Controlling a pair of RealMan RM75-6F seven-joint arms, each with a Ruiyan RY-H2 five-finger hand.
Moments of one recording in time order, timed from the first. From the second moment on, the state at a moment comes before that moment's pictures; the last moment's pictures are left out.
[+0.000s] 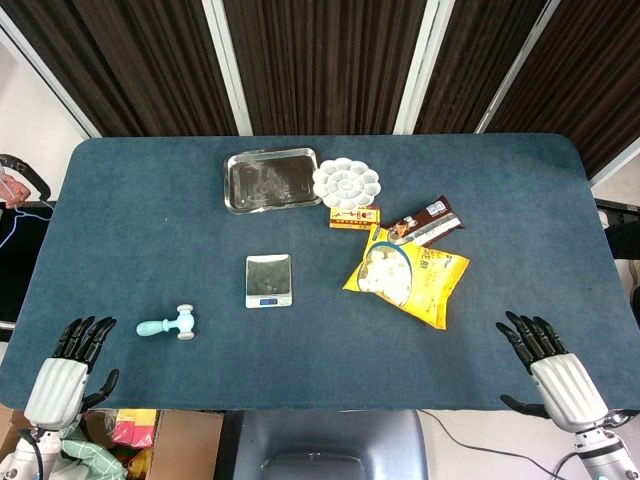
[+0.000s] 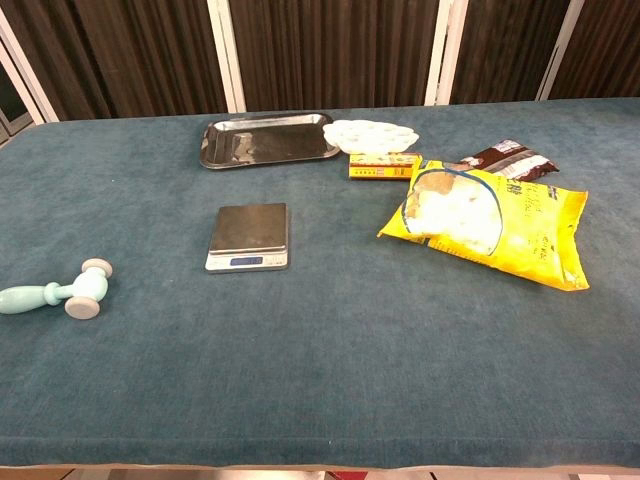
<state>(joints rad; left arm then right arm) -0.09 -1.36 0.05 -1.34 1.69 1.61 -0.06 0.07 -1.06 -0.10 -1.65 -1.75 1.48 -0.01</state>
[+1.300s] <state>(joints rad) -0.25 -1.77 -0.11 -0.94 1.41 1.30 0.15 0.13 -1.08 -0.09 -1.68 -1.71 1.34 -0.04</state>
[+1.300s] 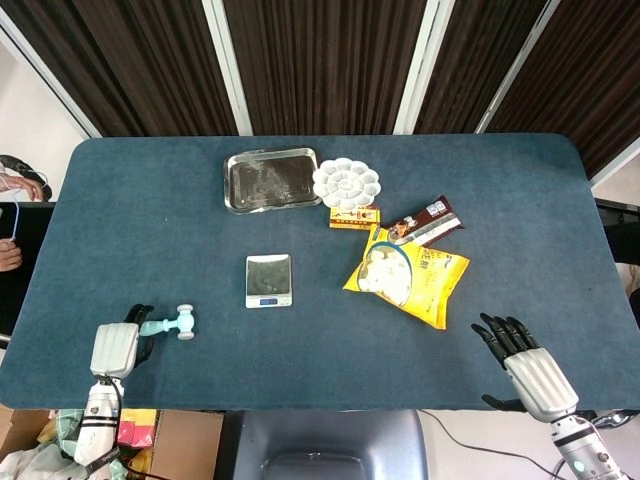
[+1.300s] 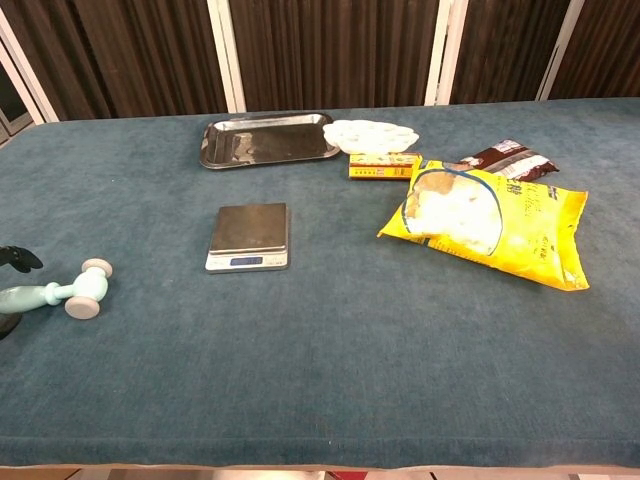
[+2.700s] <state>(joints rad) -0.59 -1.92 -0.32 -1.01 1.30 1.14 0.25 0.14 -1.05 -0.07 -1.65 -1.64 1.37 0.08</state>
